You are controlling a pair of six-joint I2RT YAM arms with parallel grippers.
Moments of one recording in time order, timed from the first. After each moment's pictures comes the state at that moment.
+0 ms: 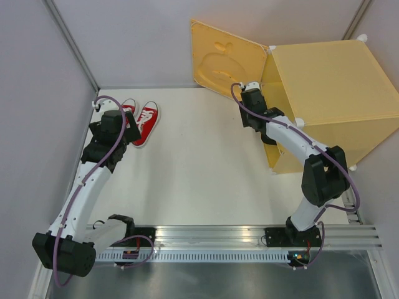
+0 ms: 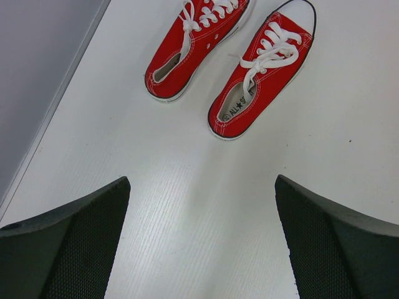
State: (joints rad) left arm -0.20 1.05 1.06 -0.63 -0.49 -0.34; right arm 0.41 1.72 1.39 -0.43 0.47 0.05
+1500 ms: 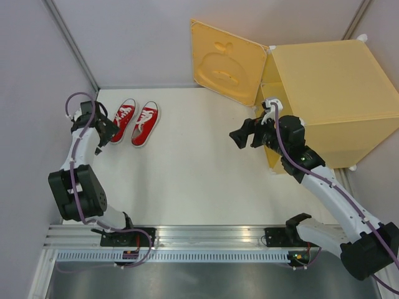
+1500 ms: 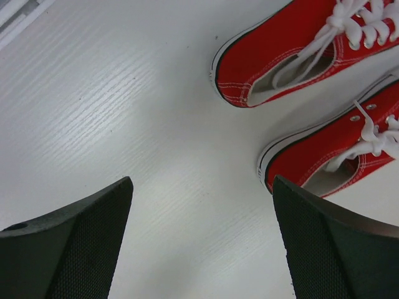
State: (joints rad) left arm 0.22 1.49 1.17 -0.64 -0.25 -0.63; right arm 0.42 1.04 0.89 -0.12 -0.23 0.30
